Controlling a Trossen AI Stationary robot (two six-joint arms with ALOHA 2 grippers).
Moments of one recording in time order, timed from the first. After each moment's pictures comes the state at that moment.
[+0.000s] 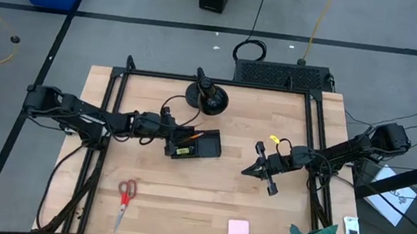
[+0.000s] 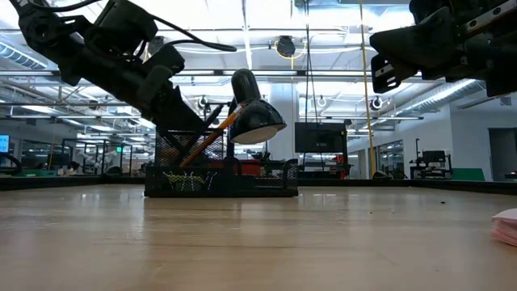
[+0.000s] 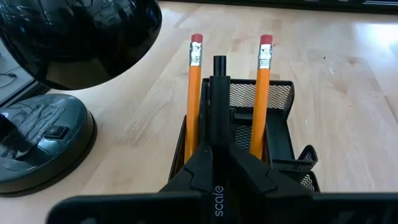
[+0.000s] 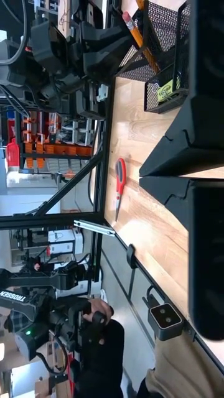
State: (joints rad) left arm 0.08 1.31 0.42 0.44 -0.15 -0.07; right arm 0.20 1.23 0.16 1.08 -0.13 0.04
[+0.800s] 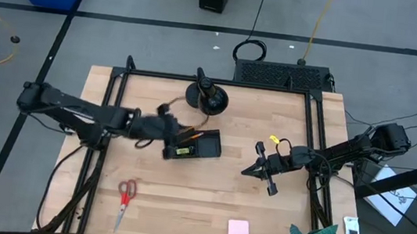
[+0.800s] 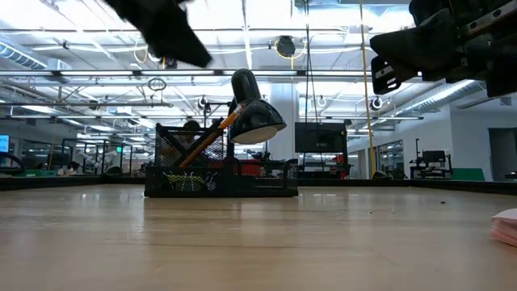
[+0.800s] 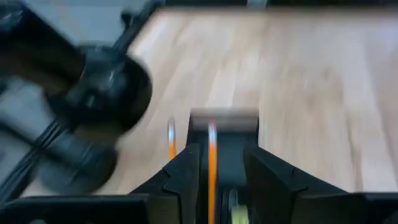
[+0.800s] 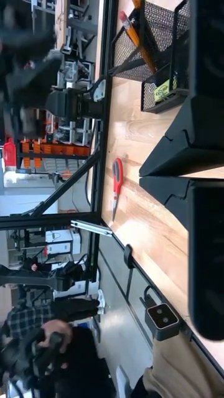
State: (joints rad) left arm -0.12 1.22 0.89 -0.30 -0.37 -0.13; right arm 0.20 1.23 0.16 1.07 -0.13 0.04
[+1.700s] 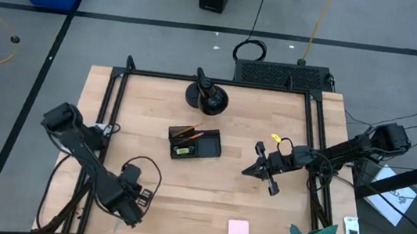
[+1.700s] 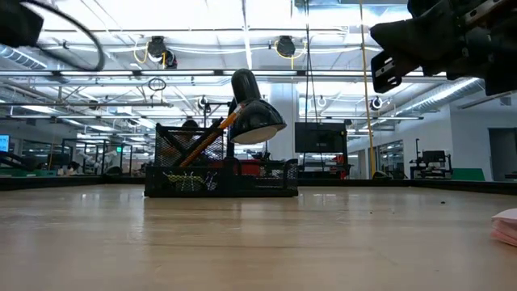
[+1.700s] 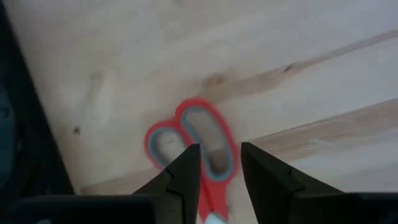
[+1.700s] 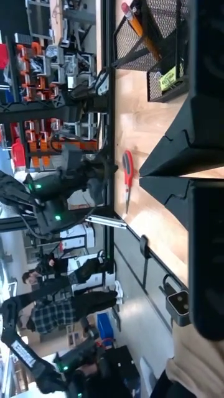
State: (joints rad) left arm -0.80 1.71 1.15 -1.21 -0.10 -2.08; right arm 0.20 1.23 0.16 1.12 -0.14 0.13
